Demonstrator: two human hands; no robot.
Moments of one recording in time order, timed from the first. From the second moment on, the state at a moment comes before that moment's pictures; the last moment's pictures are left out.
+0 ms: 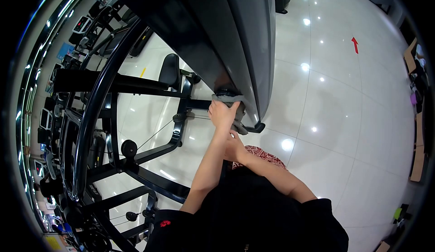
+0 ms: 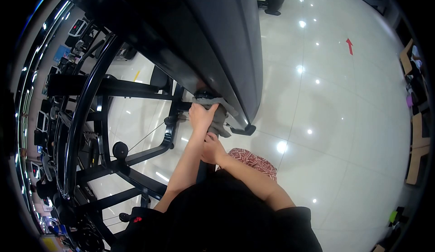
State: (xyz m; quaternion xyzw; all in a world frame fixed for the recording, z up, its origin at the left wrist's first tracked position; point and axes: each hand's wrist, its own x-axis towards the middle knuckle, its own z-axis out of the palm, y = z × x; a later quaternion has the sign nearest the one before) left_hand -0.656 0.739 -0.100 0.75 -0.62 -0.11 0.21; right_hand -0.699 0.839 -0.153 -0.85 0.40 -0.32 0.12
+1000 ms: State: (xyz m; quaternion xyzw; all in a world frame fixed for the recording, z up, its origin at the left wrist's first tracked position) left_hand -0.664 0.732 -0.072 0.80 -0.57 -0.15 0.10; right_hand -0.698 0.838 -0.157 -0.84 0.38 -0.37 0.12
